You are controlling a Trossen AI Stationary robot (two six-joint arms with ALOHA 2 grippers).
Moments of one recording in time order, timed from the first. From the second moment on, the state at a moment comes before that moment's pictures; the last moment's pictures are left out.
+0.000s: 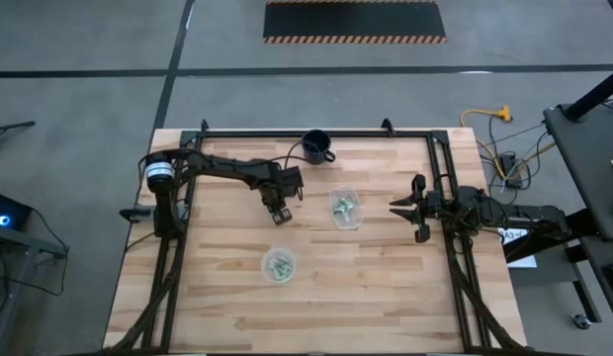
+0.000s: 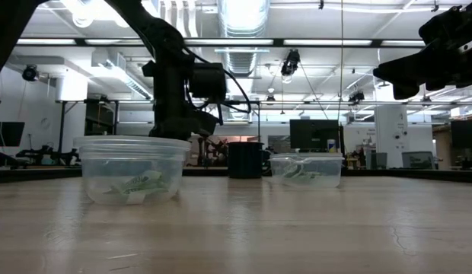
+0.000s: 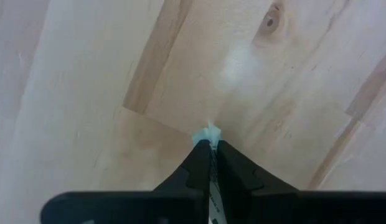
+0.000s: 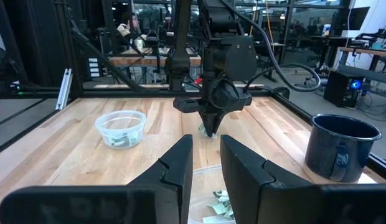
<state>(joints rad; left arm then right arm) 0.26 1.95 1.16 -0.74 0.05 -0.20 -0.07 0.02 0.02 -0.01 -0.02 0.02</state>
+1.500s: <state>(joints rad) -0.18 1.61 1.20 -0.90 0.05 -0.47 -0.07 0.02 0.02 -0.01 -0.02 0.02</state>
